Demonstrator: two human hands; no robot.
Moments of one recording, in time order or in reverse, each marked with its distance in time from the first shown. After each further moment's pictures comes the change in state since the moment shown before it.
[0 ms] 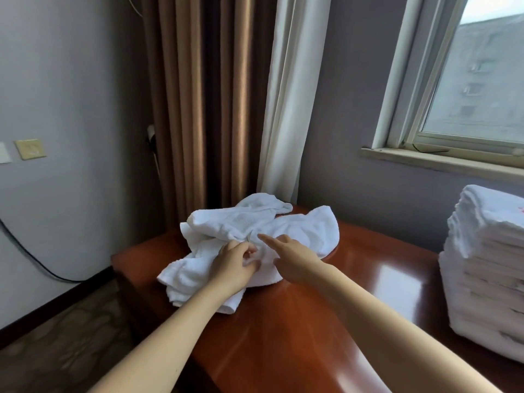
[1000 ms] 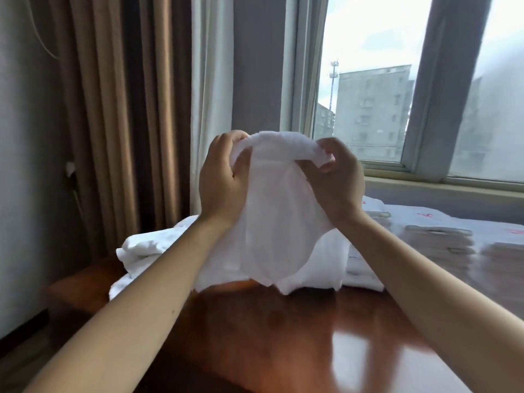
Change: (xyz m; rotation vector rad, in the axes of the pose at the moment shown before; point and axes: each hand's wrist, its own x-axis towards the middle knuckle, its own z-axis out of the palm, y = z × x) left_hand -0.091 0.265 -0.102 -0.481 0.612 0.756; right_hand -0.249 -0.041 -0.220 0.298 1.257 0.202
